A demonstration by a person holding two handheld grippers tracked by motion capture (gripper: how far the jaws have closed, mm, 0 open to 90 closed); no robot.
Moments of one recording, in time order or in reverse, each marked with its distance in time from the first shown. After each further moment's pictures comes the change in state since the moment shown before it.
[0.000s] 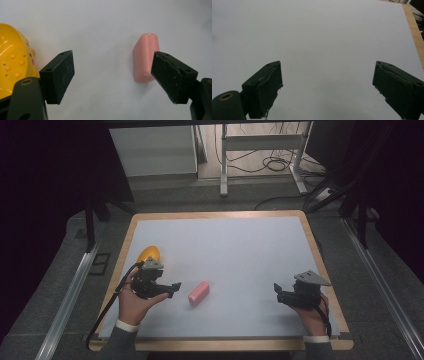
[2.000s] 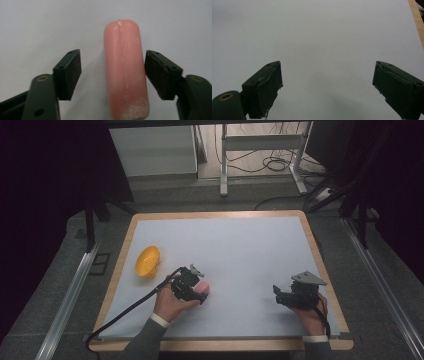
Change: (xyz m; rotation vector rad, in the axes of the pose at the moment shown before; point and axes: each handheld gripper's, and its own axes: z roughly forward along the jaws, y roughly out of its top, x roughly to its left) left arm -0.054 0.016 0.092 0.225 -0.037 0.134; right arm 0.001 -0.005 0.009 0.051 -0.010 -0.020
